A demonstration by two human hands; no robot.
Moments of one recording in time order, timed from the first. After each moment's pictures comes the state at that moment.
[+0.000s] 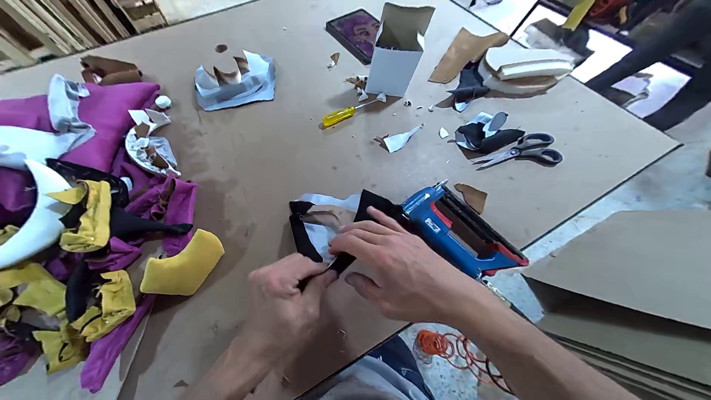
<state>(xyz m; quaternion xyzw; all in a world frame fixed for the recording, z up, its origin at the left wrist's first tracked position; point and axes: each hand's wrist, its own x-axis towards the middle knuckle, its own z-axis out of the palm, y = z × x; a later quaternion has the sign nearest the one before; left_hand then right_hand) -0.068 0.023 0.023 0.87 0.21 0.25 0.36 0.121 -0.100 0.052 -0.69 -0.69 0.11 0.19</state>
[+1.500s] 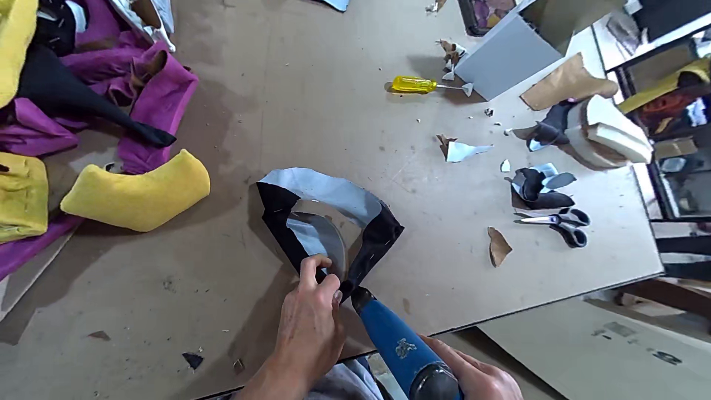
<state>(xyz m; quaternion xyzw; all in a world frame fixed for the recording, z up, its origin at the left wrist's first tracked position) -0.046 -0.048 -0.048 0.79 0.45 0.06 0.42 0.107 -0.184 0.064 -0.82 -0.51 0.26 0.09</state>
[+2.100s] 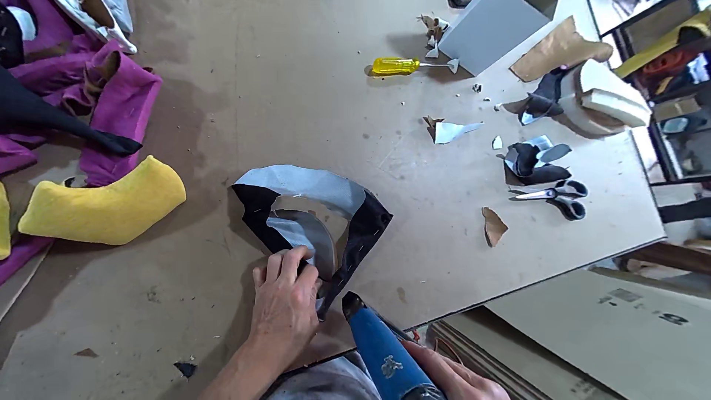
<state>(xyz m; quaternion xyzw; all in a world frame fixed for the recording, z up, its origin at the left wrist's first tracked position) -0.062 -0.030 -0.076 0.88 0.38 0.14 0.25 0.091 -0.208 0.055 -0.83 -0.48 0.27 0.10</state>
